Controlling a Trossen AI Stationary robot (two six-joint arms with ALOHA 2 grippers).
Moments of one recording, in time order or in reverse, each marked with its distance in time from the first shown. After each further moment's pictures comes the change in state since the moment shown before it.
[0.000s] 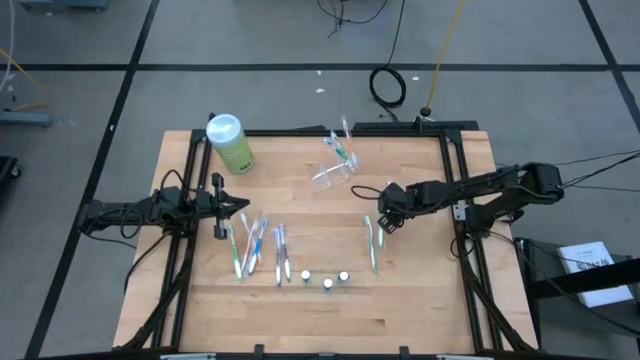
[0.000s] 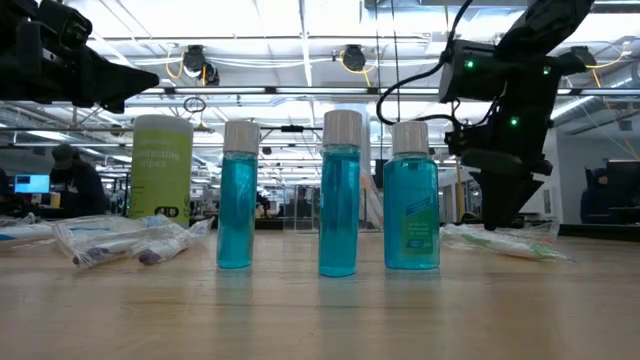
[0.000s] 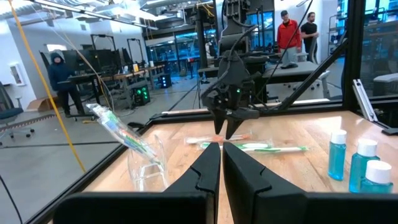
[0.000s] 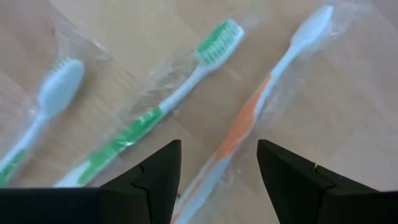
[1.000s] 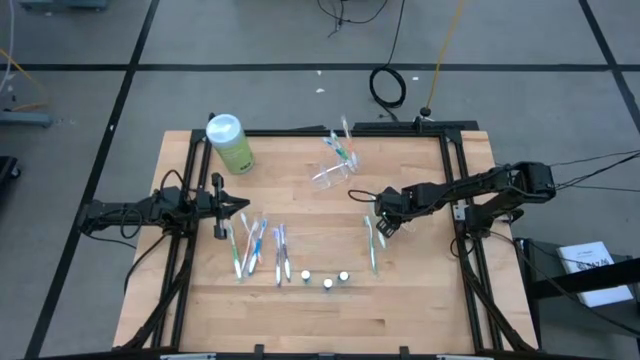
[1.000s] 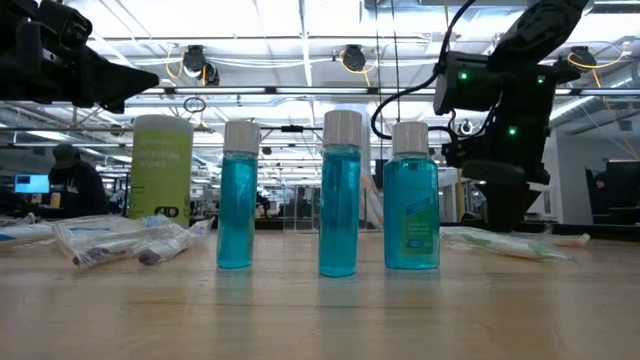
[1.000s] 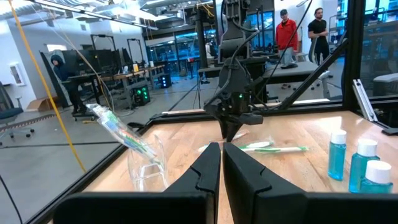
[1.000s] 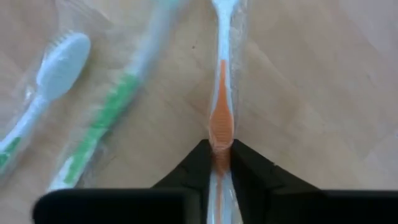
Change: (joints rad) left arm 0.000 0.000 0.000 0.000 0.000 0.000; right arm 0.000 0.081 0.001 -0.014 -0.029 -0.050
